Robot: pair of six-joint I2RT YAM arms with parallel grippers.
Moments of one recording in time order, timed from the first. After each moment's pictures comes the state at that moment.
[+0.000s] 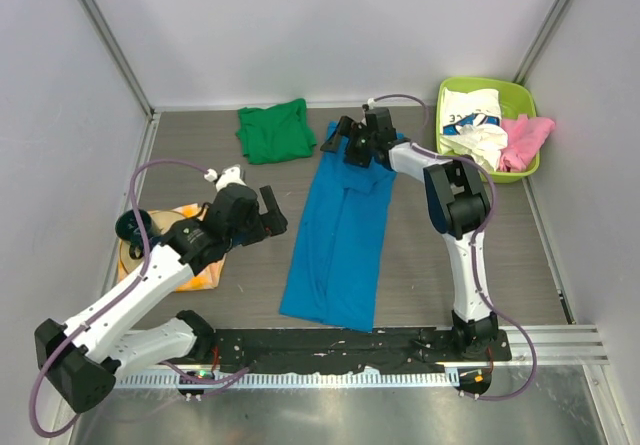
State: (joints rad) left arm -0.71 0.98 0.92 -0.69 -0.29 -0.82; right arm 0.36 2.26 1.62 0.02 -0.33 0.69
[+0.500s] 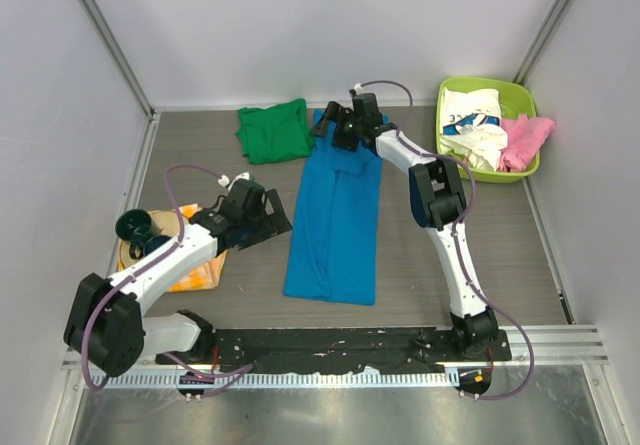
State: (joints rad) left arm -0.52 1.22 0.81 -0.48 -0.10 -0.82; right arm 0.37 2.55 2.11 -0.11 -0.34 0.70
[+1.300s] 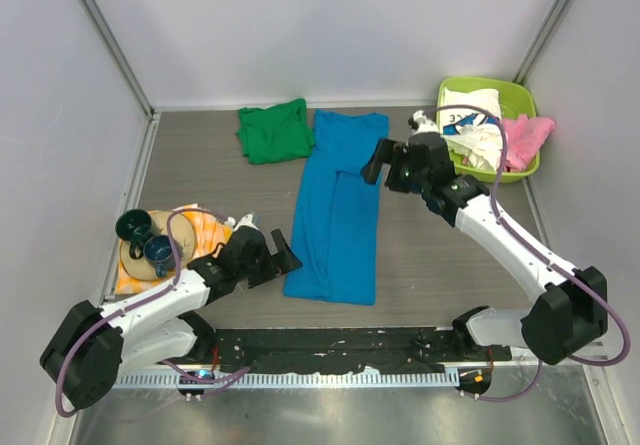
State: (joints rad) left arm -0.68 1.03 0.39 -0.19 0.00 -0.98; right arm 0.44 1.31 1.12 -0.31 0.03 0.55
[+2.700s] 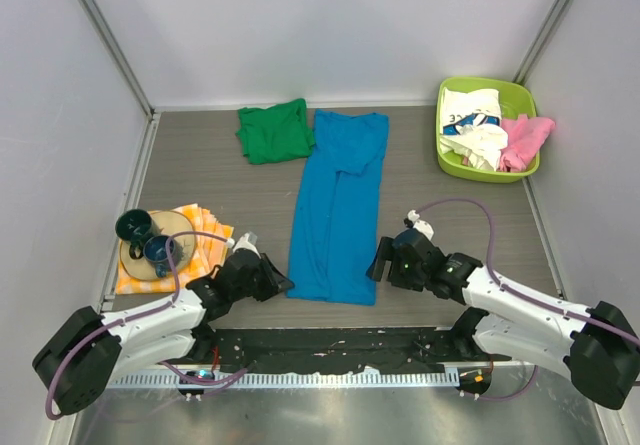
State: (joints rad) left arm -0.77 0.96 0.16 0.06 0.03 -1.15; right arm 0.78 0.95 0.46 -0.42 0.12 0.93
